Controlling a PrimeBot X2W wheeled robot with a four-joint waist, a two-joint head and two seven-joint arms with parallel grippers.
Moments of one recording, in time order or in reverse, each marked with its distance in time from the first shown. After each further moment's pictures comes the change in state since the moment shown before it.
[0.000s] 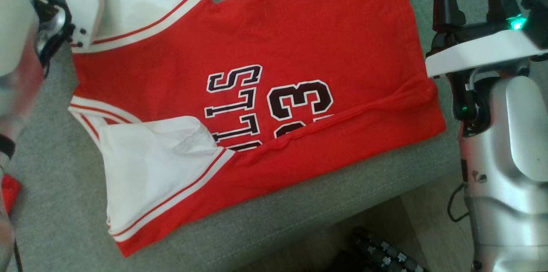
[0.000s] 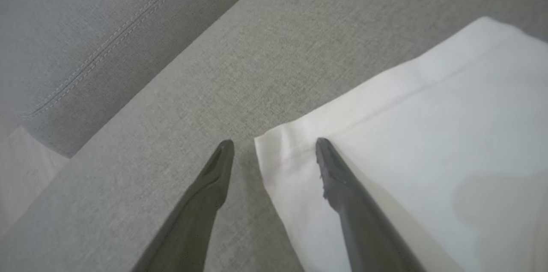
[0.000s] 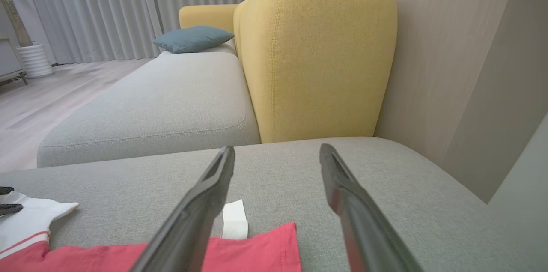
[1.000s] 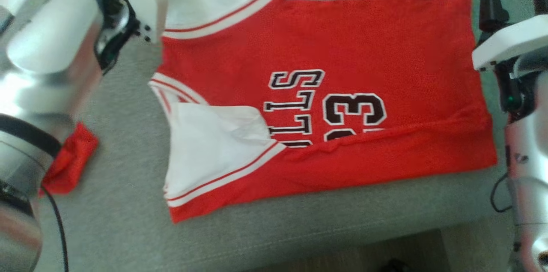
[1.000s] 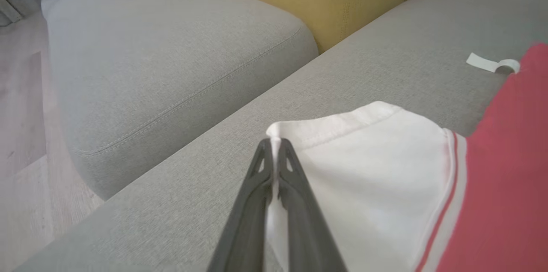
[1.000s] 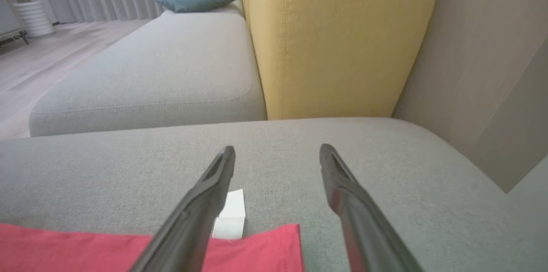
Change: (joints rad) left arm -0.040 -0.074 -0.168 -0.107 -0.251 0.011 -0.238; right arm -0.065 -0.121 -0.082 0.174 -0.036 0.000 0.072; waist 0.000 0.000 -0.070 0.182
